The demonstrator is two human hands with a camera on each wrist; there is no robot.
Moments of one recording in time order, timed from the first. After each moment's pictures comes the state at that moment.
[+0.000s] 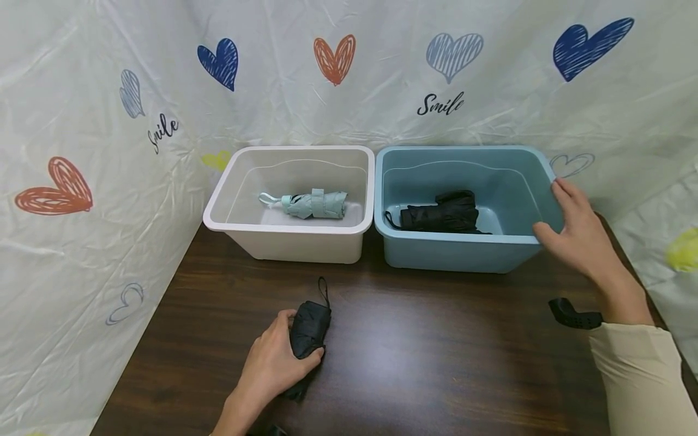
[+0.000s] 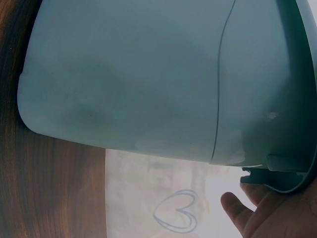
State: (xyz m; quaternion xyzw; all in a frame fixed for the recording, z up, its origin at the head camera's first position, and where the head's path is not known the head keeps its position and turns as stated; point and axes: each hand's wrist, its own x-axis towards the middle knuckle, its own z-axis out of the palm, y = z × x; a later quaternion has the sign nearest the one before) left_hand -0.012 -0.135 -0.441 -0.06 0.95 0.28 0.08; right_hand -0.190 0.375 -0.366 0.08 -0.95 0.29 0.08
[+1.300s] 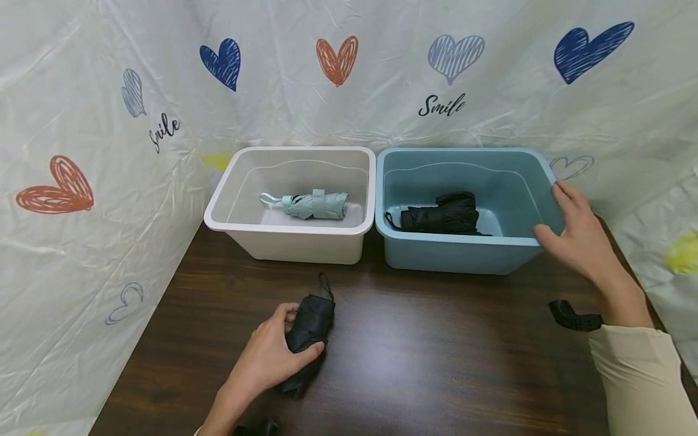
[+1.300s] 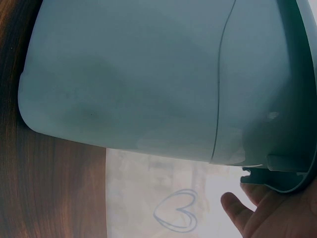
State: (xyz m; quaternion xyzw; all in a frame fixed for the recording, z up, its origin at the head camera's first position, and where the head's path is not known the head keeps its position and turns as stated) left_hand -0.020 -0.145 -0.422 -0.04 0.93 0.35 0.11; right_hand -0.188 0.374 -0.366 0.08 -0.95 0.29 0.08
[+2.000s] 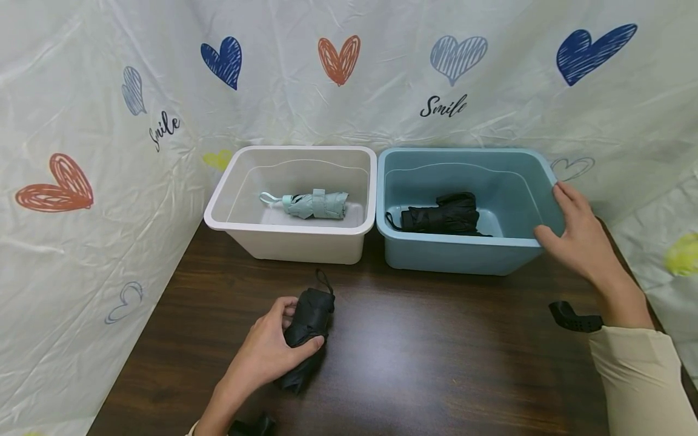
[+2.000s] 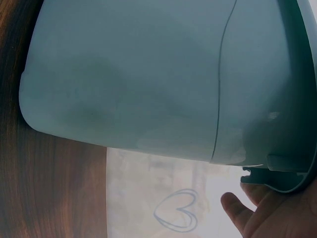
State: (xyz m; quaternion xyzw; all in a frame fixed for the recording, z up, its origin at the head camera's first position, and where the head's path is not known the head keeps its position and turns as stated) left_hand -0.025 -0.148 -0.414 -0.03 0.93 0.36 0.09; right_hand -0.188 0.375 -0.365 0.09 -0.95 0.29 0.08
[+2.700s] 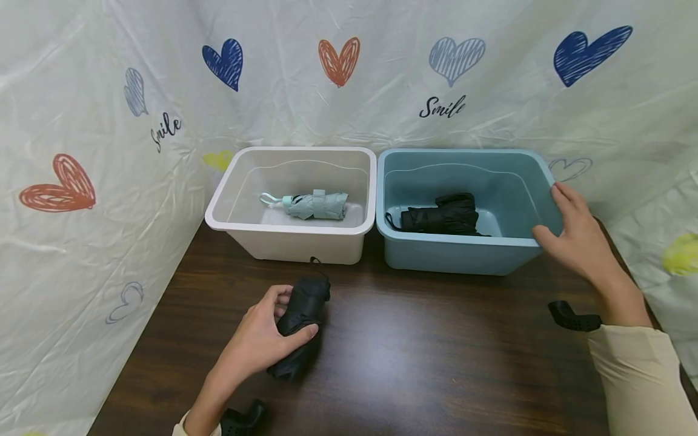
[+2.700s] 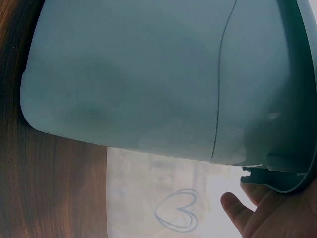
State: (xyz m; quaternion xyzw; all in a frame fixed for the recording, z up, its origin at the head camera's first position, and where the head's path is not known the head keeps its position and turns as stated) left_hand -0.035 -0.159 -0.395 -0.02 0.92 0.37 0.08; right_hand -0.188 0.374 -0.366 0.08 -0.95 0.29 0.08
